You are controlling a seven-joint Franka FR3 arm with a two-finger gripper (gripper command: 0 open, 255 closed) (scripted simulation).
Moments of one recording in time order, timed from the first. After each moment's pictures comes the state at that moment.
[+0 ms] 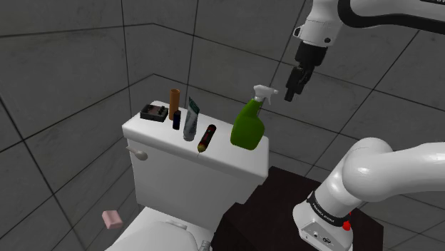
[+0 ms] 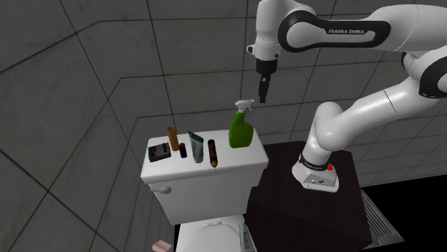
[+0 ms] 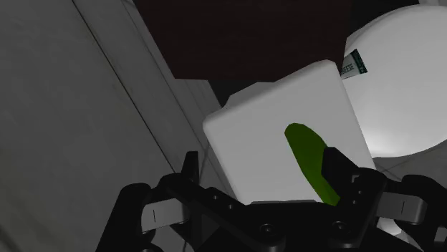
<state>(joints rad) -0.01 -0.82 0.05 -2.40 0.01 1.52 -0.04</state>
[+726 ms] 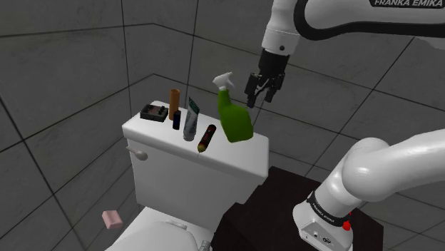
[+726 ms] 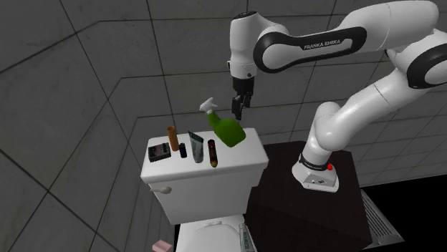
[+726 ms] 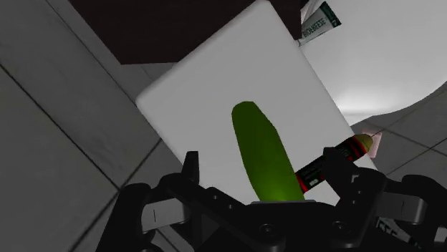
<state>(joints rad) -0.02 -0.61 0.24 -2.36 0.13 1.71 0.27</state>
